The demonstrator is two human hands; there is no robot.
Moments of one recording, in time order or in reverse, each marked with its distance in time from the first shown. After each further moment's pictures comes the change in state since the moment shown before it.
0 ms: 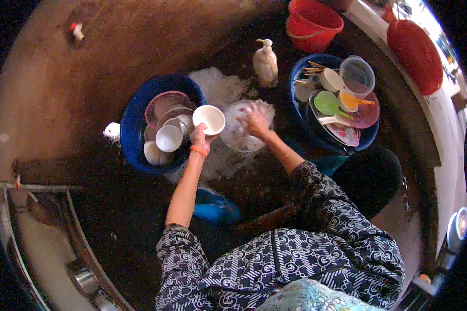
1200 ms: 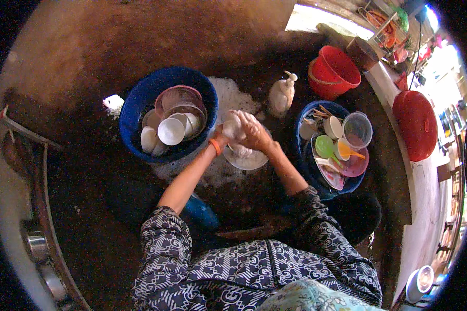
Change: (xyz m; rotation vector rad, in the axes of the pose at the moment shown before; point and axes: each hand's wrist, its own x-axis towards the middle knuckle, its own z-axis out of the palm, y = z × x) left_hand 0.124 -0.061 0.051 0.617 -0.375 0.715; right_hand 0.061 -0.065 -0.096 -0.020 -0.120 -0.472
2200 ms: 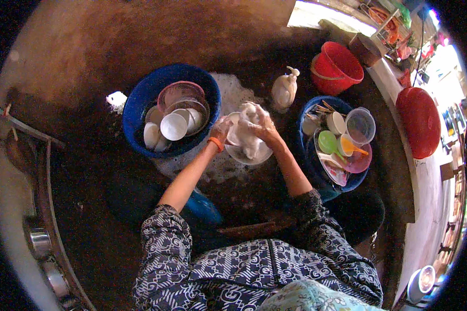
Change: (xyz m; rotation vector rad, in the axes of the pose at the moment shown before) left_hand -0.023 0.028 -0.021 -0.083 0.092 -0.186; right_hand -0.016 -0.003 -0.008 0.487 0.207 0.208
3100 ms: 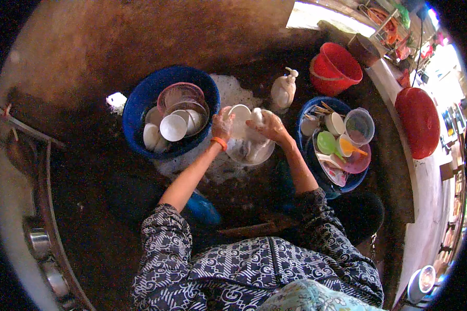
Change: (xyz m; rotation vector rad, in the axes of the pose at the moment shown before) left_hand -0.011 0.050 0.016 0.580 0.360 0.449; right_hand 0.000 0.037 -0.022 -0.259 -0.114 0.165
